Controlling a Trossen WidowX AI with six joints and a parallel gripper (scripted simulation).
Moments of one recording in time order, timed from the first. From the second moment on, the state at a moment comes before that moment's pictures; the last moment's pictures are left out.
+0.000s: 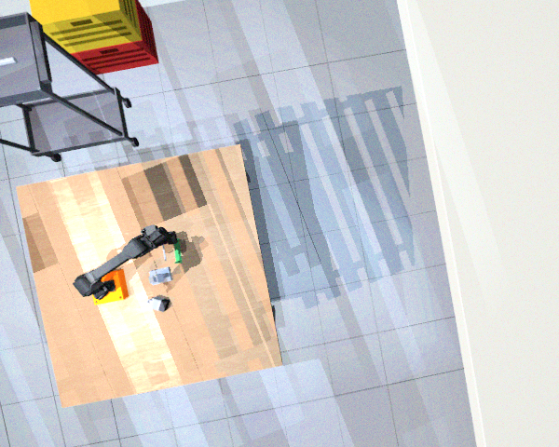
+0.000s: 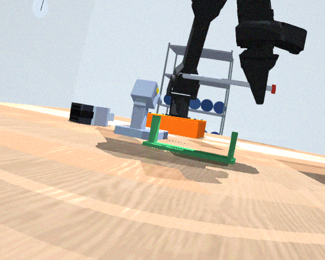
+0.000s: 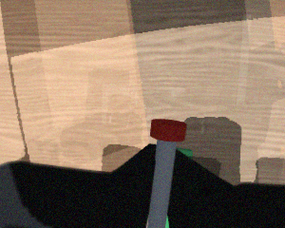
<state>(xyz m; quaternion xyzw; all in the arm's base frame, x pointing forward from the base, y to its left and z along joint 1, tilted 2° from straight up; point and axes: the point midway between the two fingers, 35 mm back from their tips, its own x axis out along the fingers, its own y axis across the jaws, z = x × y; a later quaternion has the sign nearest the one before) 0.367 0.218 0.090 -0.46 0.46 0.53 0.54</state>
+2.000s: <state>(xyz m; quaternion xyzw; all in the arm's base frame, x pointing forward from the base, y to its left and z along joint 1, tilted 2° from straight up) 0.393 0.228 0.022 -0.45 0.47 0.52 0.55</state>
